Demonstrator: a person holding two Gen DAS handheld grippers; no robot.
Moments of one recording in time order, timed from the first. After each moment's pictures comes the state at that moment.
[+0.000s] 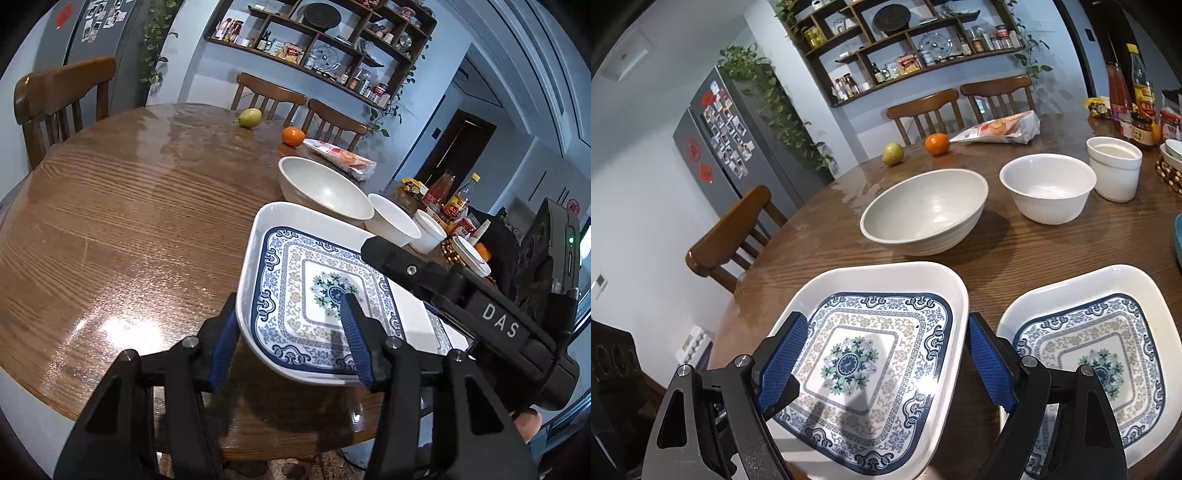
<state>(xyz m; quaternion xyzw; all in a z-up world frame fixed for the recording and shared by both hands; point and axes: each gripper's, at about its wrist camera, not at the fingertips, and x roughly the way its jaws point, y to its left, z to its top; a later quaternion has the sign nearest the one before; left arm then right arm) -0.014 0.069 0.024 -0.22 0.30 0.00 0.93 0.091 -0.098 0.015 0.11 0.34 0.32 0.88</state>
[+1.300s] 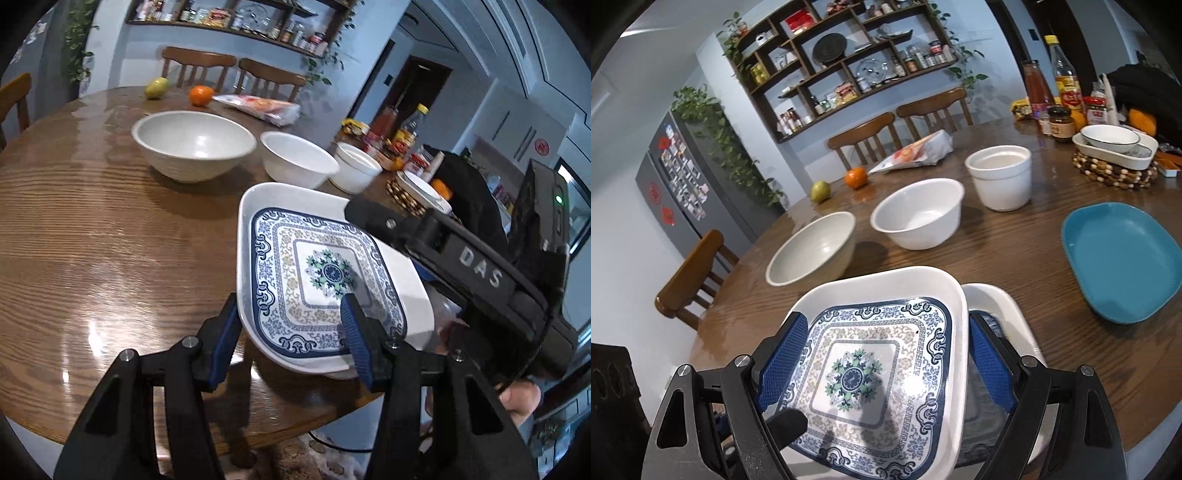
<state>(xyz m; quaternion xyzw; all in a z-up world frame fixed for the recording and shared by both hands) 0.033 -0.041 0.021 -0.16 0.36 -0.10 0.91 0.111 -0.204 0.014 0.15 0.33 0.22 0.91</state>
